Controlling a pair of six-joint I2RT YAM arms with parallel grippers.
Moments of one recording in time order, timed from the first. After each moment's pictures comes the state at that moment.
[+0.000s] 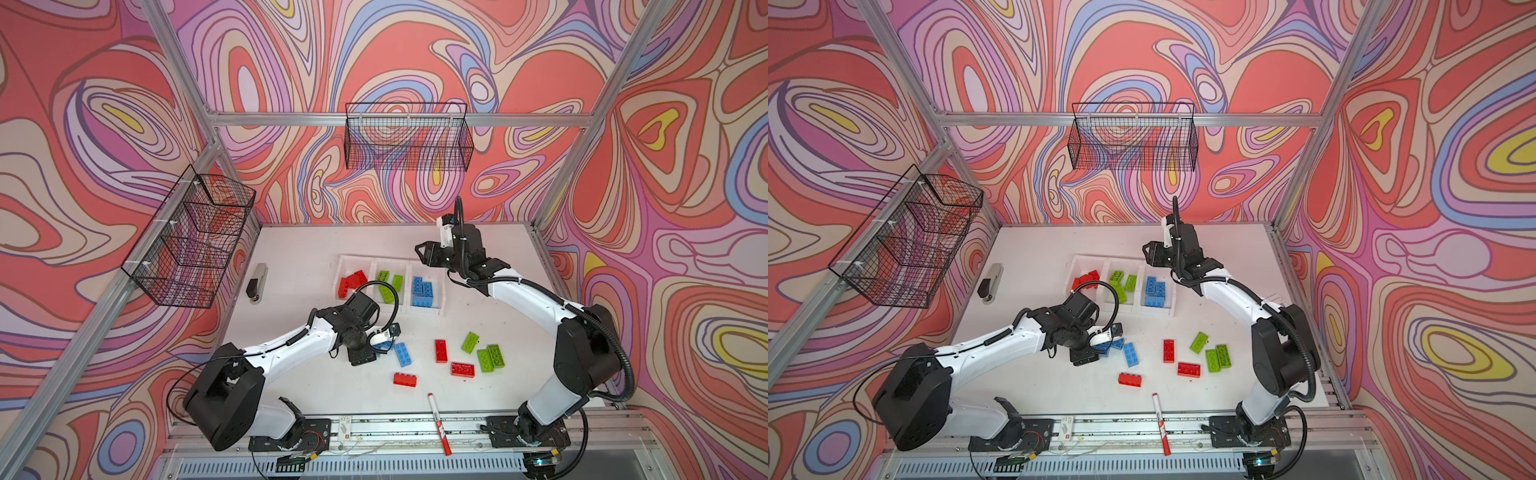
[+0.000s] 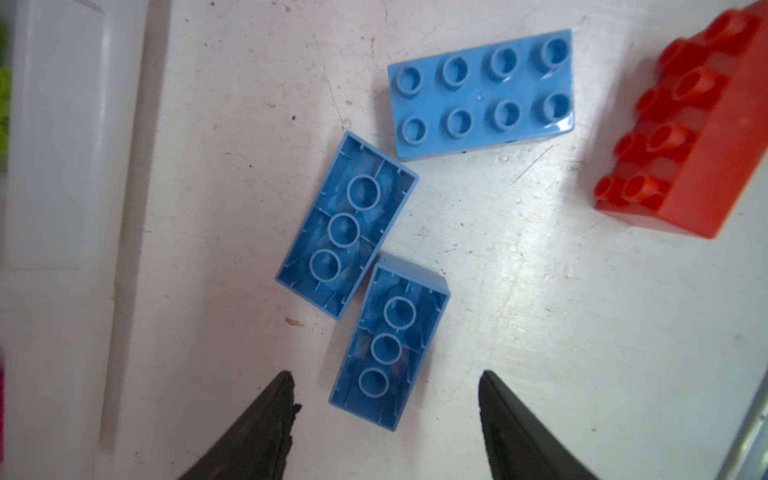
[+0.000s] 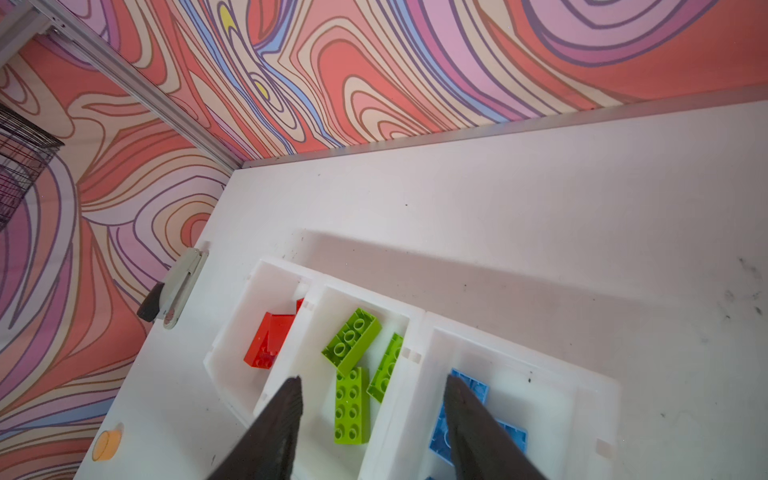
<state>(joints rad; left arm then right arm) -0.68 1.42 0.81 -0.64 0.10 0.68 0.43 1.67 1.24 -0.07 -0.17 0.46</state>
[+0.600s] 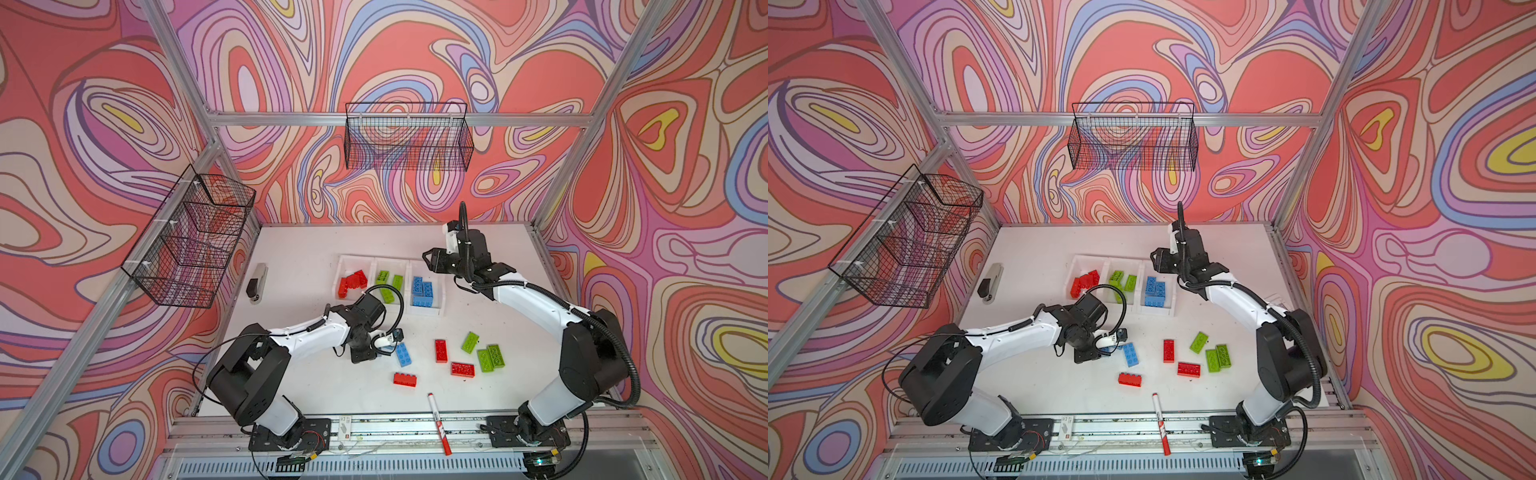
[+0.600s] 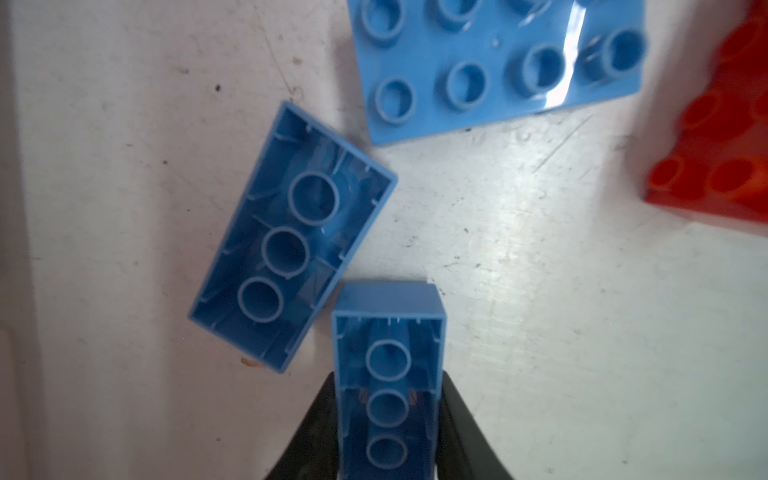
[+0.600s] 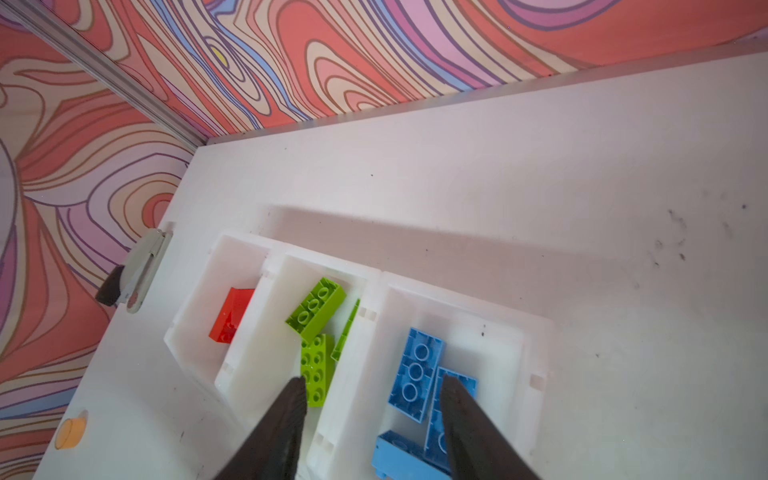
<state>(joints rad) -0.69 1.54 0.84 -0.64 0.09 0.69 0.39 1.61 1.17 -0.15 -0.15 0.41</state>
